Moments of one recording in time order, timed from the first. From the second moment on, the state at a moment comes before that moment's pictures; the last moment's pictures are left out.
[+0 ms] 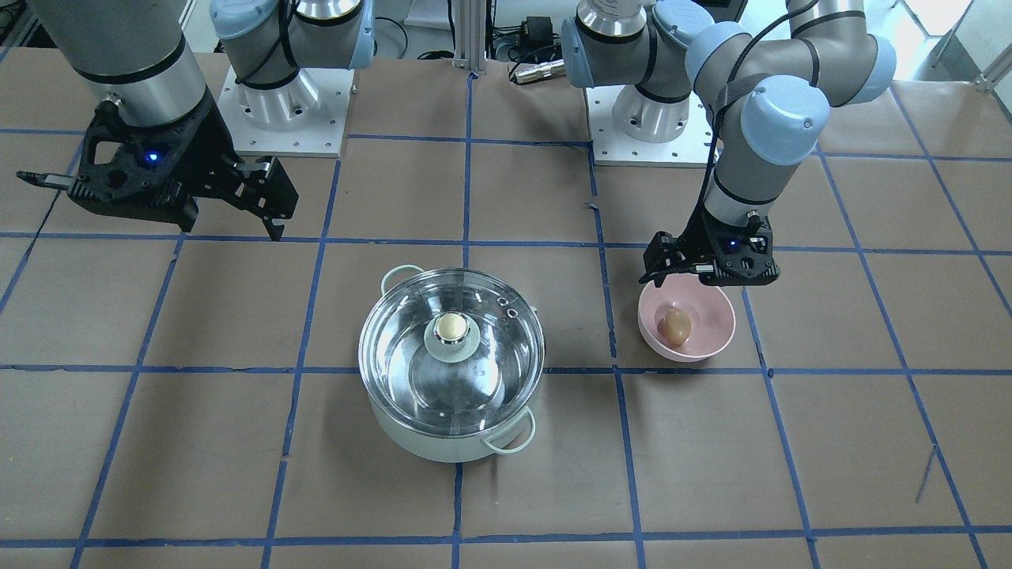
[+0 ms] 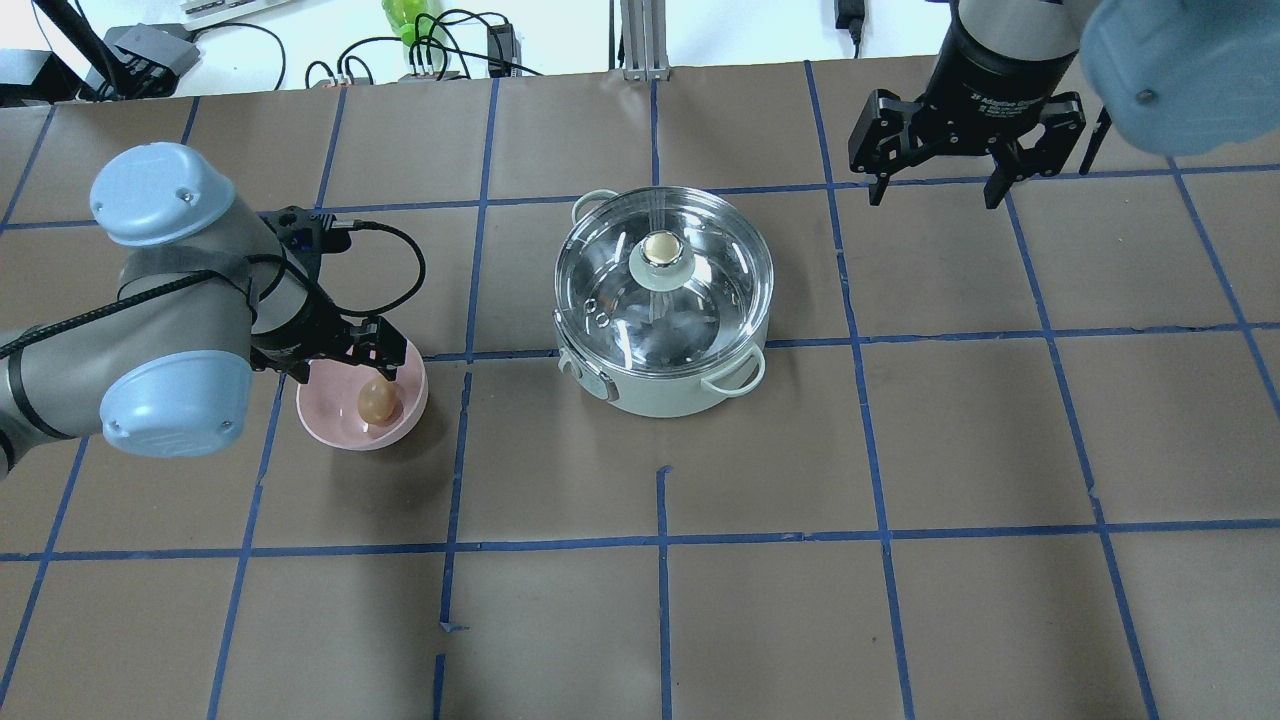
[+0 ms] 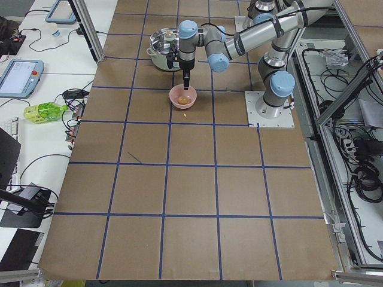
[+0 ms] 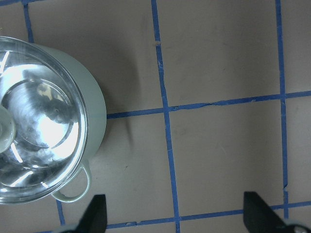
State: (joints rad) left arm -1.42 -1.60 -2.07 -1.00 1.60 0.16; right arm 1.59 -1.51 1.52 -1.61 -1.58 0.12
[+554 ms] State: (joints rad) left arm -1.39 -1.74 -2.08 -0.84 1.59 0.22; right arm 1.59 -1.53 1.52 -1.59 -1.59 0.12
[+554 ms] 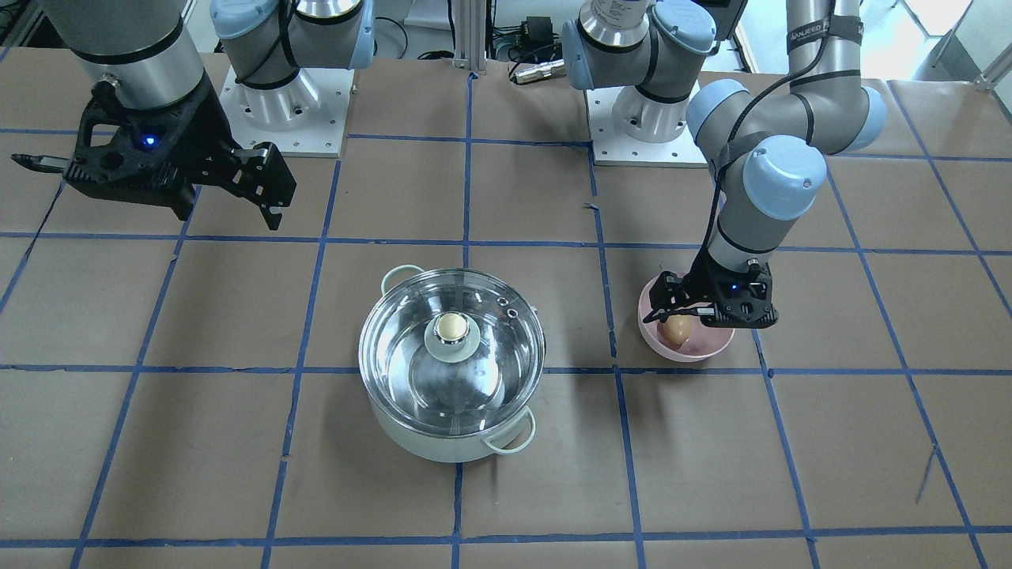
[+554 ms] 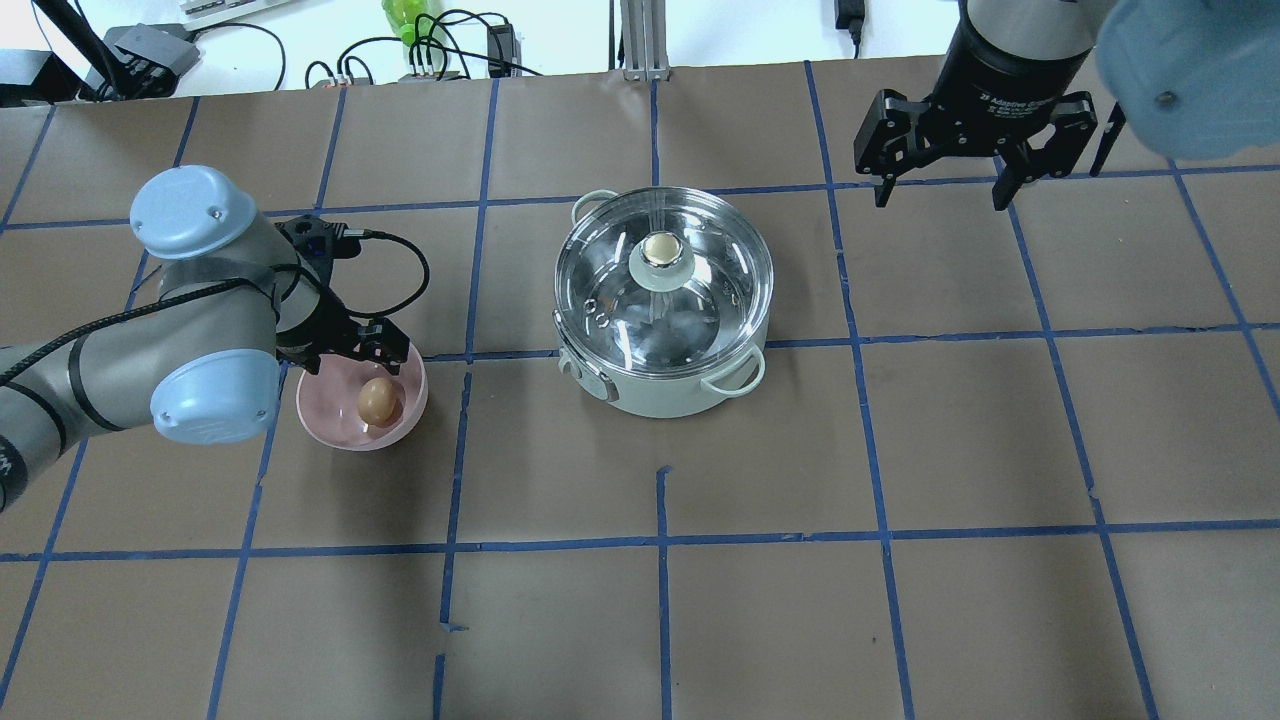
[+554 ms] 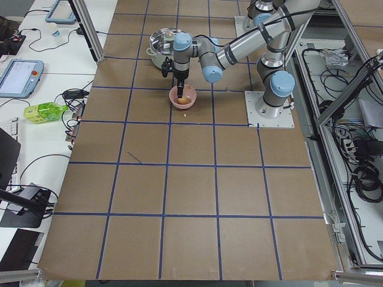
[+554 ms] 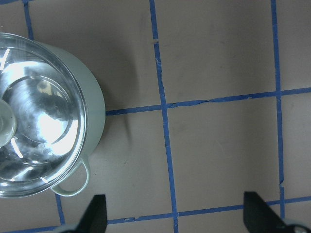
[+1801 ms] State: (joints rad) left arm -1.39 -1.78 -2.08 -0.82 1.60 0.25; right arm 1.59 -1.52 1.52 -1.60 -1.58 0.12
